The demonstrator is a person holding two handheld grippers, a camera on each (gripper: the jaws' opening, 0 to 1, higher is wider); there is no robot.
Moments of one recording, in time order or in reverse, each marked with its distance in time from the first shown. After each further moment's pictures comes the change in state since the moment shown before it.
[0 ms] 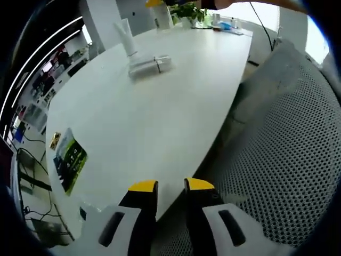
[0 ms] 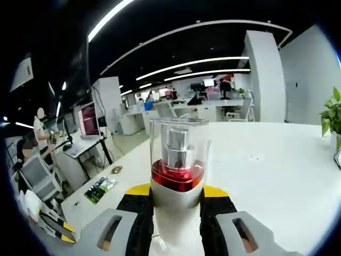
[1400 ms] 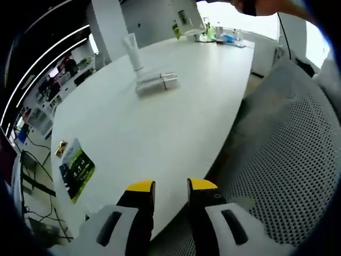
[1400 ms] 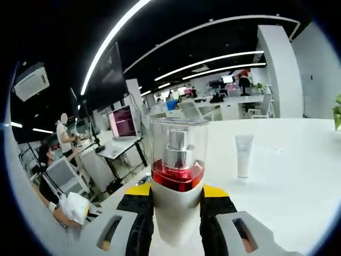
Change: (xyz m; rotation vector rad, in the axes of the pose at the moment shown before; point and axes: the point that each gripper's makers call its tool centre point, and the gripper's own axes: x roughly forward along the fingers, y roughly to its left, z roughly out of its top) left arm -0.010 0.007 0.023 -0.015 -0.117 0.041; right arm -0.086 0.118 0.006 0.042 0.009 0.176
